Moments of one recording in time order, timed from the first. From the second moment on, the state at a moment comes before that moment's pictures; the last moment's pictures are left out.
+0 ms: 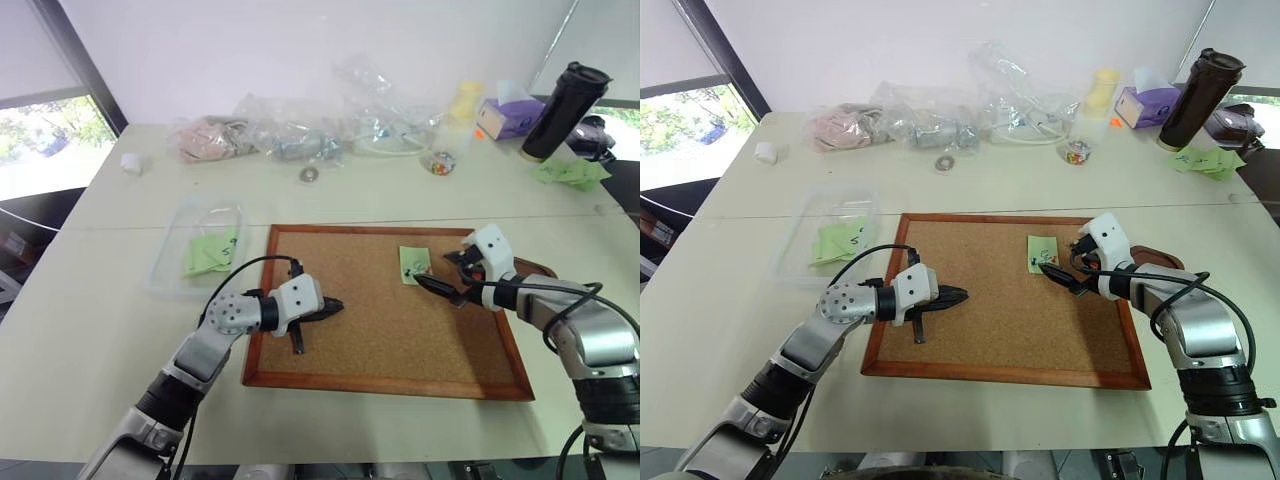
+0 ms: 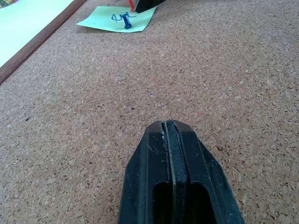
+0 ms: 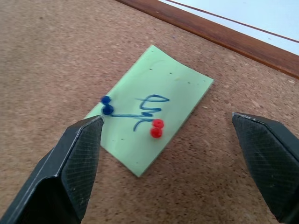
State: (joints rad) left arm -0.32 0.41 -0.38 -0.01 -0.05 0.09 -0.88; right arm -0.26 -0.71 -0.08 -0.07 0.37 0.68 0.69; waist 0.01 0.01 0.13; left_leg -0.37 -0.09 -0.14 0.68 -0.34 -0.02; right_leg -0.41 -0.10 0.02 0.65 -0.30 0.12
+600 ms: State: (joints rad) left arm -0.31 0.41 -0.38 -0.03 -0.05 0.10 -0.87; right arm -0.24 -0.70 -0.10 -0.13 0.38 0.71 0.69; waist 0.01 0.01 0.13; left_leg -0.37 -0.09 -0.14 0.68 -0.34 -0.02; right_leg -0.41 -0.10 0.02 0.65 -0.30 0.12
